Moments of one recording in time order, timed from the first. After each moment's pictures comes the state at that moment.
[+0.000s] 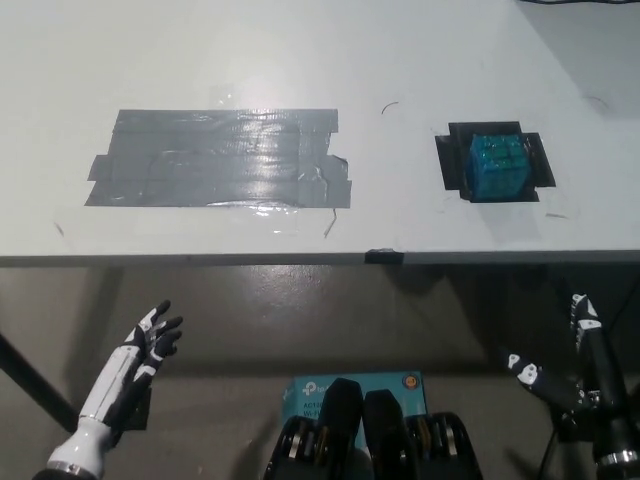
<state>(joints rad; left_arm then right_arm) -0.07 0.29 -0.05 0.19 0.04 -0.19 -0.12 -0.06 -0.13 -0.01 0.07 -0.12 -0.23 -0.06</state>
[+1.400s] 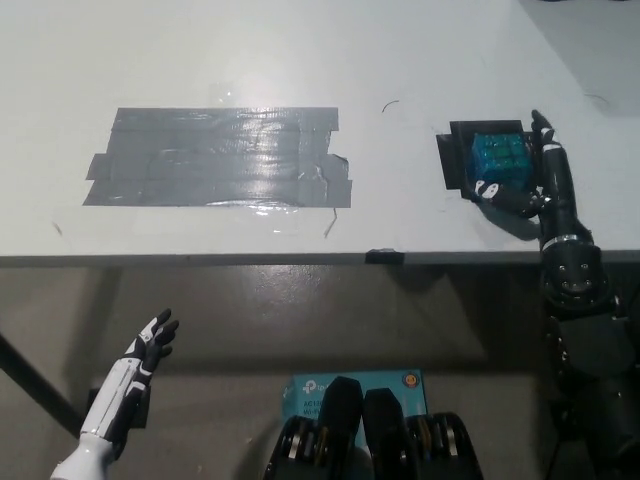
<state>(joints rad) -0.05 0.27 -0.03 0.19 0.06 -0.26 -0.12 -0.76 -0.11 -0.10 0.82 -0.21 -0.05 -0.20</state>
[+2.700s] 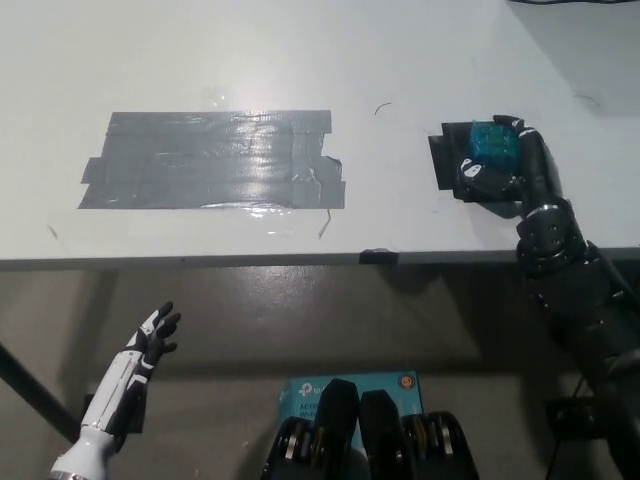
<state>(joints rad) -0.05 0.27 -0.03 0.17 0.07 -0.25 -0.12 -0.99 -0.16 0.14 1.28 -0.25 -0.08 -0.30</state>
